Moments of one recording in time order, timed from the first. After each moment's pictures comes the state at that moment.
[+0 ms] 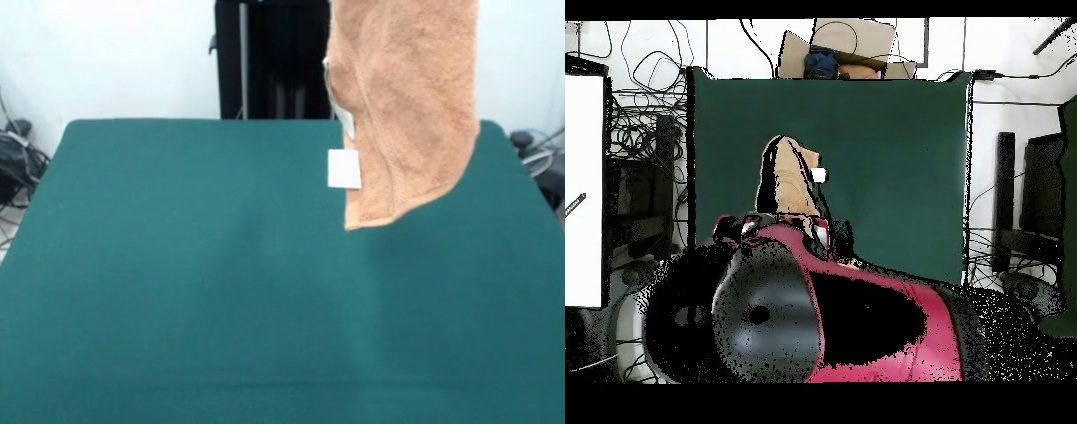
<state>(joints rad) -0.12 -1.33 -0.08 1.68 0.09 1.09 1.52</state>
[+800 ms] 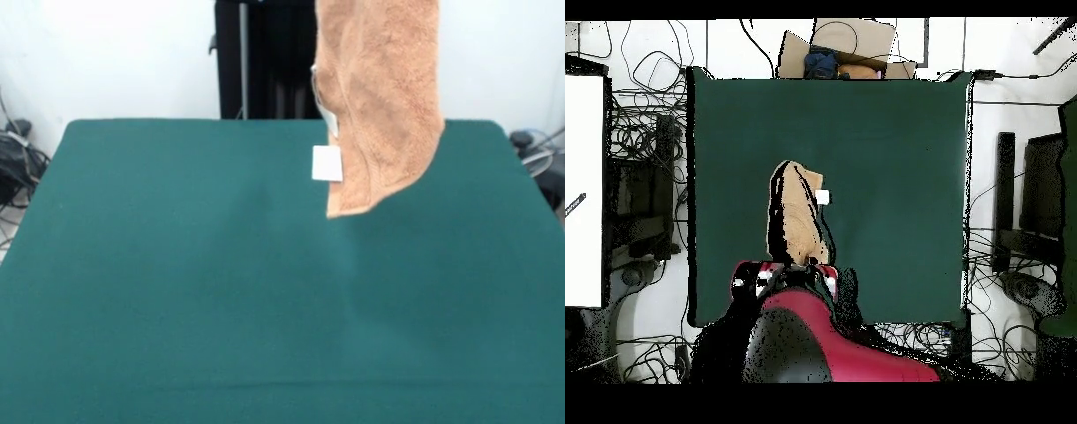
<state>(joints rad) -0.17 -1.49 -0.08 1.95 0.13 0.93 1.48</state>
